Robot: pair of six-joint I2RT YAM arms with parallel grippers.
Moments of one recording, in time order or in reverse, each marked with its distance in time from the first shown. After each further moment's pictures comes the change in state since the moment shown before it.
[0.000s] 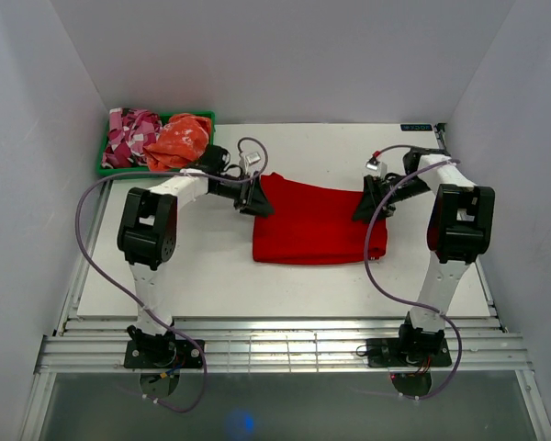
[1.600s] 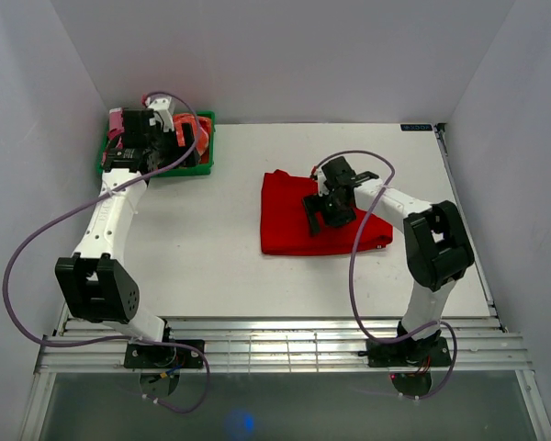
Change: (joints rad) left arm 0.230 -0.541 0.157 -0.089 -0.983 0.067; right arm 0.516 -0.247 -0.192 0.578 0.756 0.573
